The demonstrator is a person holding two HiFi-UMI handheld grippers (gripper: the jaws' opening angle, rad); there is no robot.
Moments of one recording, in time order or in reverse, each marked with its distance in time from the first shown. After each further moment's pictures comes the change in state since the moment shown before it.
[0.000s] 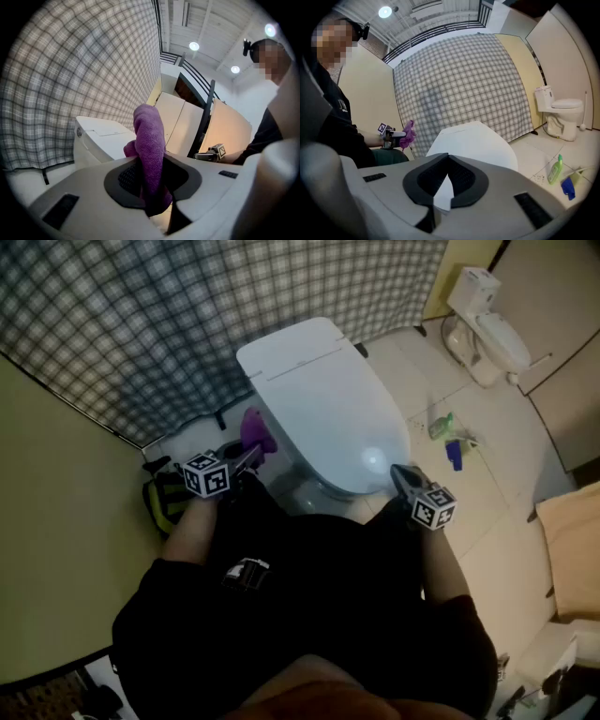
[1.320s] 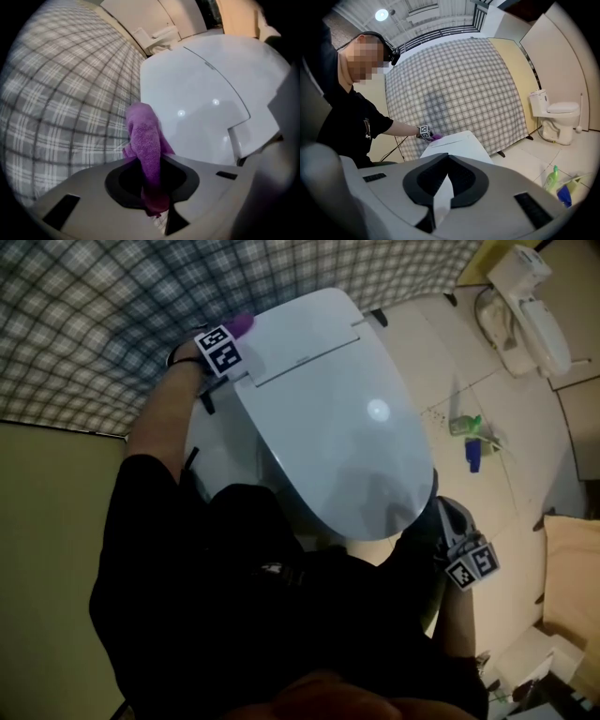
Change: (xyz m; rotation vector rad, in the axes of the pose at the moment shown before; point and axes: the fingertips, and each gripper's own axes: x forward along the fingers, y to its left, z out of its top) left arm 0.175 0.363 0.139 0.998 1.078 0.591; right arm 0.008 -0.063 0.081 0.054 -0.057 -0.059
